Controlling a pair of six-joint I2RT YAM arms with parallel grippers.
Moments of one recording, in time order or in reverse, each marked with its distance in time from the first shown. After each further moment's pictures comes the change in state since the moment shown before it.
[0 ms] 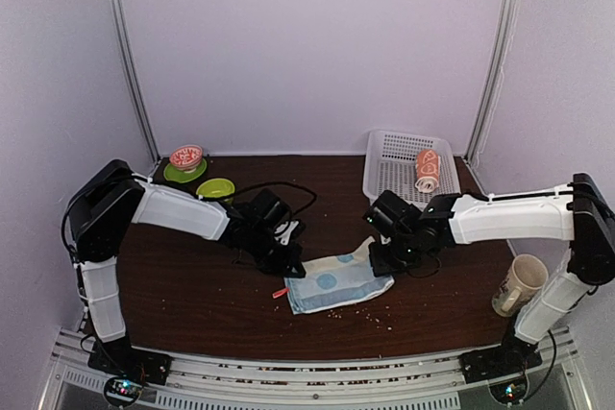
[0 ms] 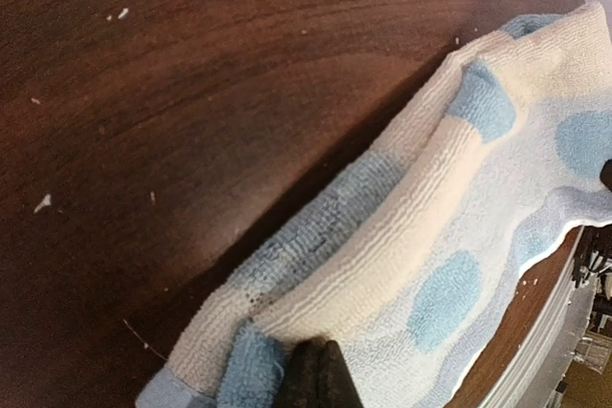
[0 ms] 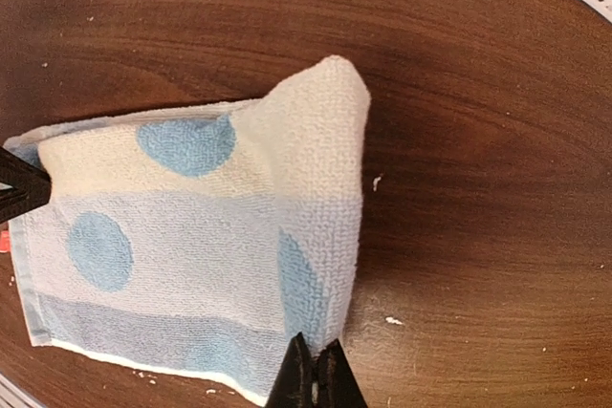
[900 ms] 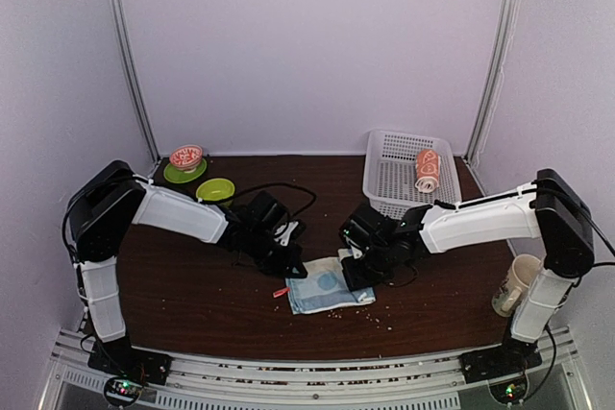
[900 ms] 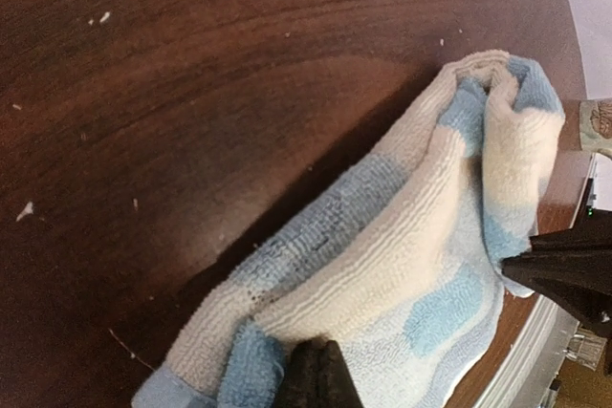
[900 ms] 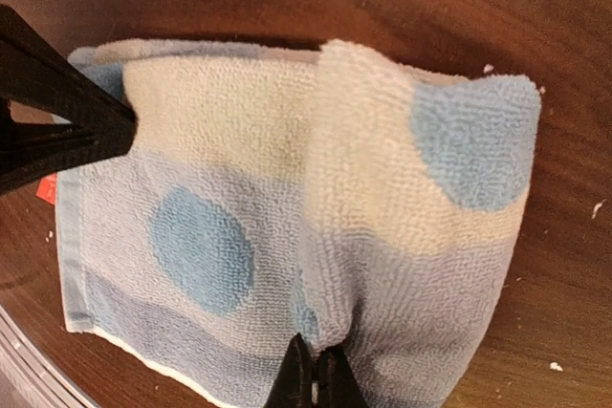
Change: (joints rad) left arm 0.002 -0.001 -0.038 0.079 0.032 -0.011; right arm 0.066 0.168 0.049 0.157 -0.201 -0.069
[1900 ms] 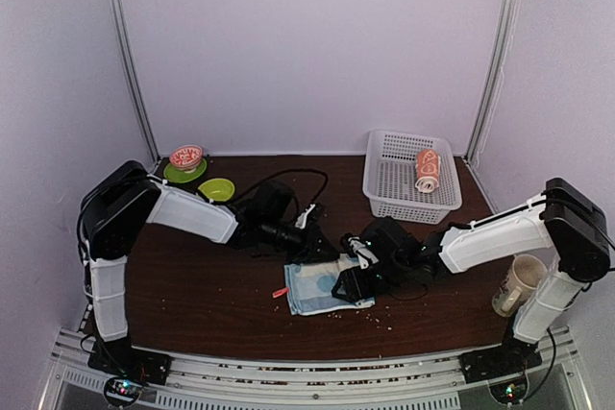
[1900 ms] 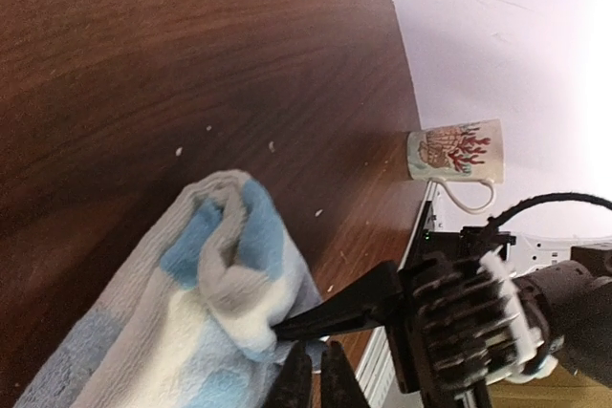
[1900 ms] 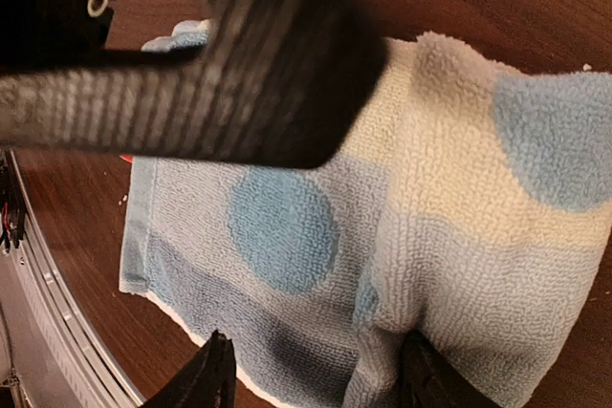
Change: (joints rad) left arm -0.006 0.078 0.066 0.386 0.274 -0.298; right arm -0.014 -0.094 -0.268 0.399 -0.172 -0.009
